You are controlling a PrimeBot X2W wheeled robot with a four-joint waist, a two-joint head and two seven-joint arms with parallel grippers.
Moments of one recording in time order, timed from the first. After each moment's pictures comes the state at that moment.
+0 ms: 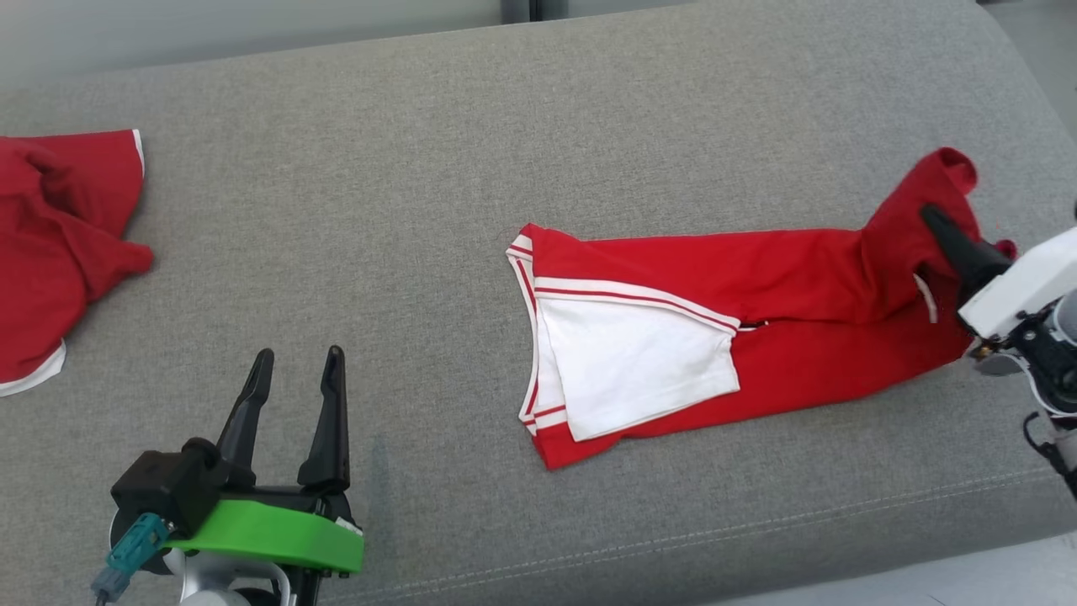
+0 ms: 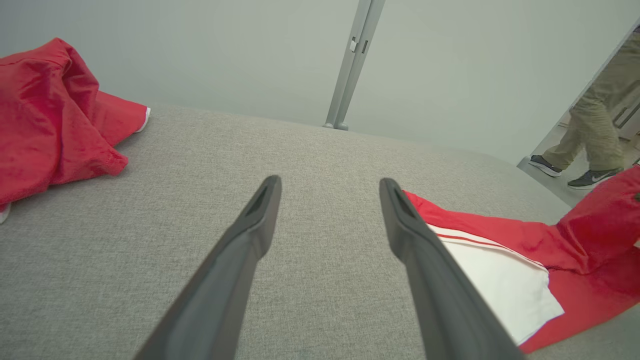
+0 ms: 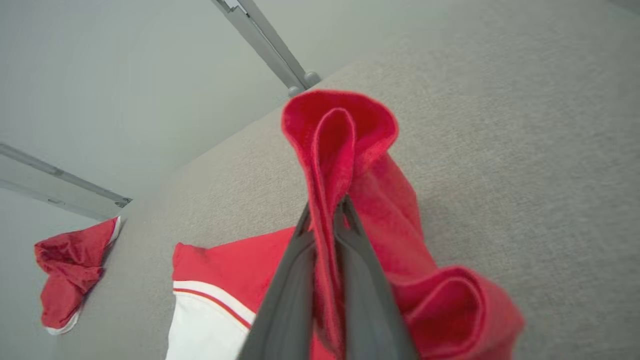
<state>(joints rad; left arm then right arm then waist) 0.03 0.13 -0.25 -0.14 -0.50 0.10 -0.17 -0.42 -0.52 0.34 0.43 1.11 0.10 0.16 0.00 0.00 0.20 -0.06</state>
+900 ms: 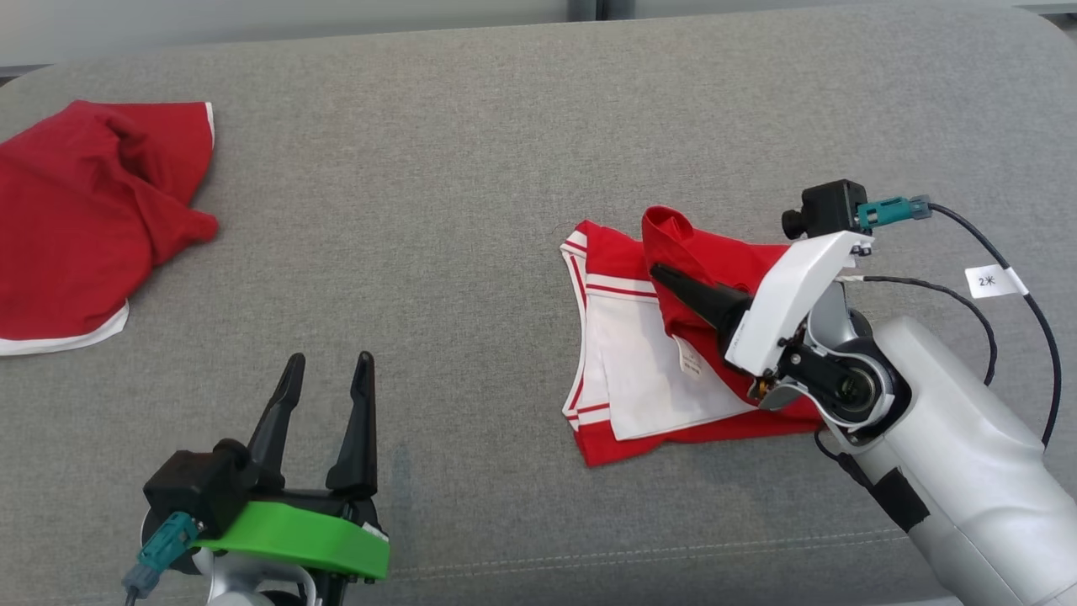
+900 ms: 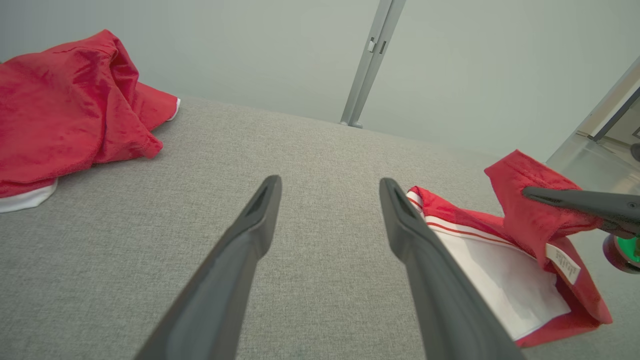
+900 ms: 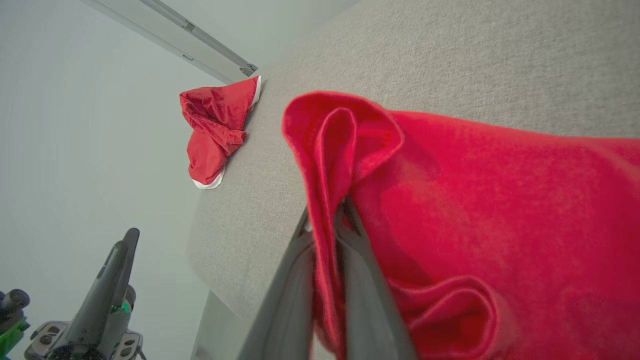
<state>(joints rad) 0.03 0.11 -0.28 -0.13 -0.50 0.10 -0.16 -0.50 -0.26 0.58 0.29 1.14 0.04 0.37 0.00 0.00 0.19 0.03</state>
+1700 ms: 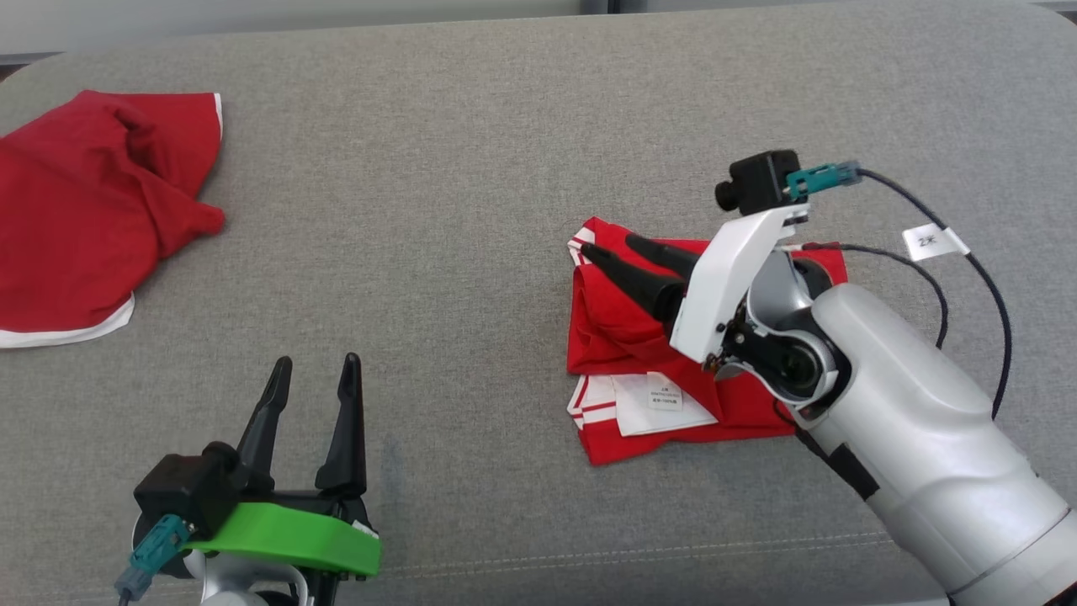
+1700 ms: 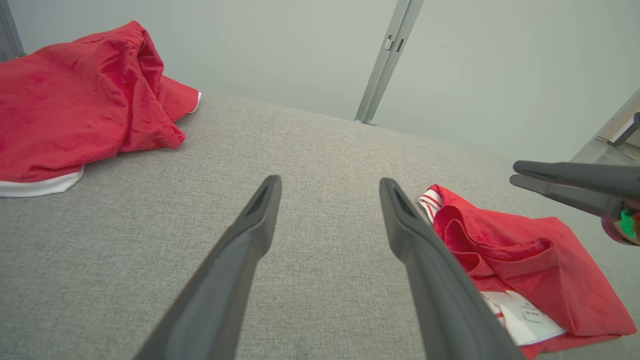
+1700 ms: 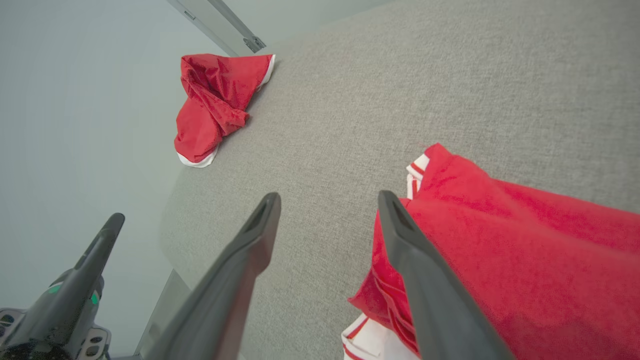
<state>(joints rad) 0.03 0.10 -0.27 -0.10 -0.50 0.10 -0.18 -0.61 -0.18 0.70 0.38 0.99 0.03 0.36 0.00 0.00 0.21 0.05</state>
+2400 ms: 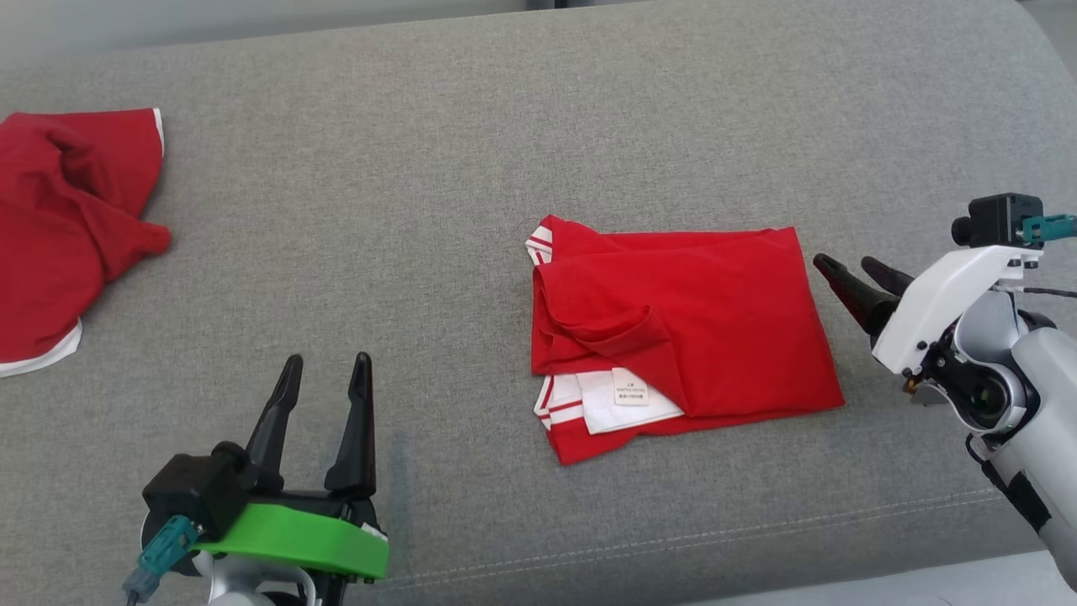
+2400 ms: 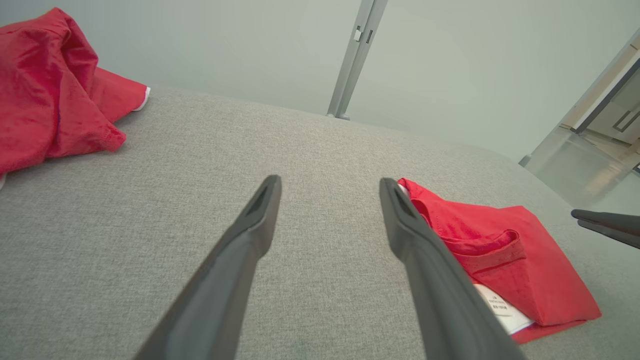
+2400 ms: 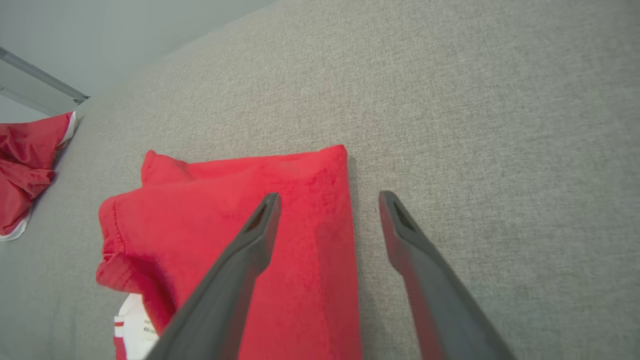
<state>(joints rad) 0.03 0.10 -0.29 -0.11 -0.50 0.10 -0.19 -0.48 -0.46 0.54 0.44 0.98 0.02 0.24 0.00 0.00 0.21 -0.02</state>
